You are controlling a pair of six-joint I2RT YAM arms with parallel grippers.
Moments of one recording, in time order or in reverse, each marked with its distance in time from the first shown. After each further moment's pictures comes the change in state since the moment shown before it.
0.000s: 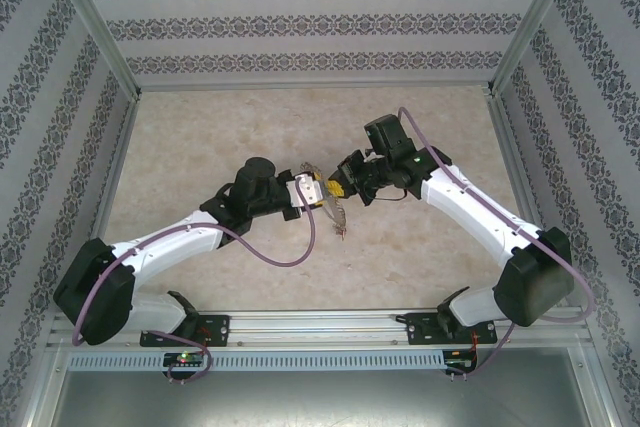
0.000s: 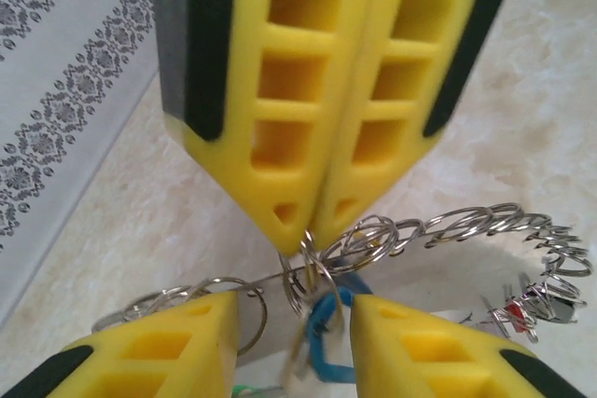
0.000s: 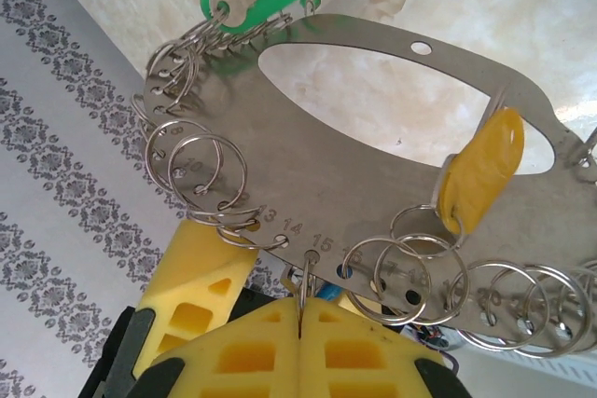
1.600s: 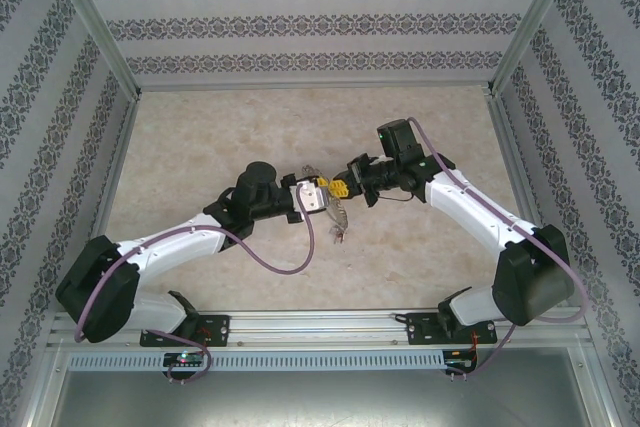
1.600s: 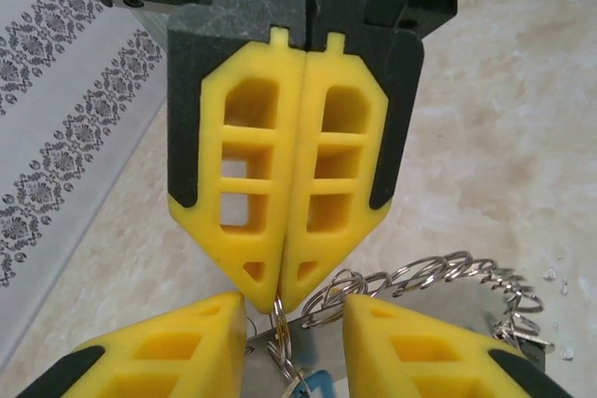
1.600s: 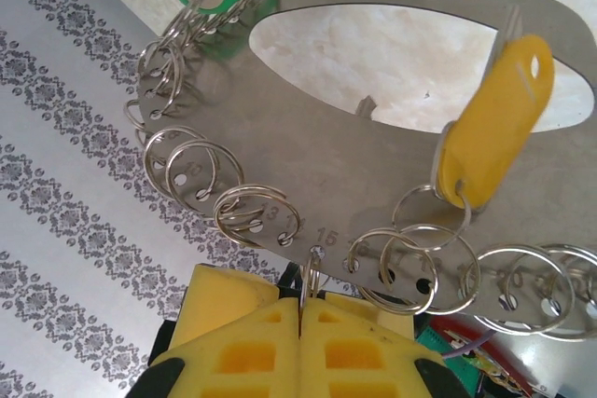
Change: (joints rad) left arm -0.018 0.012 -0.038 0.102 0.053 -0.004; right arm -0.095 0.000 -0.137 0.187 -0.217 0.121
